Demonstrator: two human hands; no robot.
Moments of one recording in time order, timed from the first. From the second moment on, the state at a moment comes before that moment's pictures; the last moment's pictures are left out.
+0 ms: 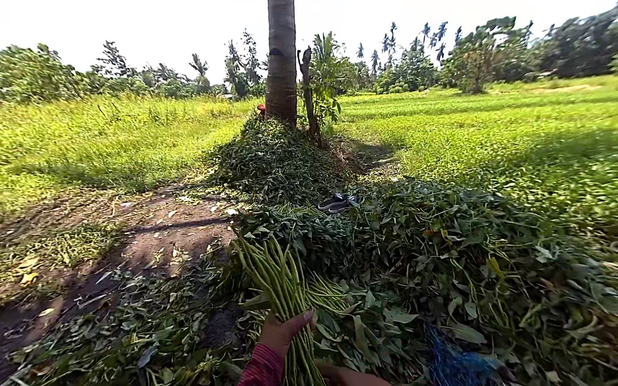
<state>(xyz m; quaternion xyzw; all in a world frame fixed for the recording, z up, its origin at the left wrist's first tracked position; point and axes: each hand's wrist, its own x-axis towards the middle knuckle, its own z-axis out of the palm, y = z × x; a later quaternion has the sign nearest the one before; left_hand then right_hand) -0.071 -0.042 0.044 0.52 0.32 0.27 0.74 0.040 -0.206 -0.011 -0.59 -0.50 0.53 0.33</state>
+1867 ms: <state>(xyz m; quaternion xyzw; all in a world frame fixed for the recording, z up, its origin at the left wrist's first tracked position) -0.066 -0.081 0.011 0.55 0.00 -0.15 0.82 0.075 -0.209 0.026 -0.16 -0.37 0.57 0.72</state>
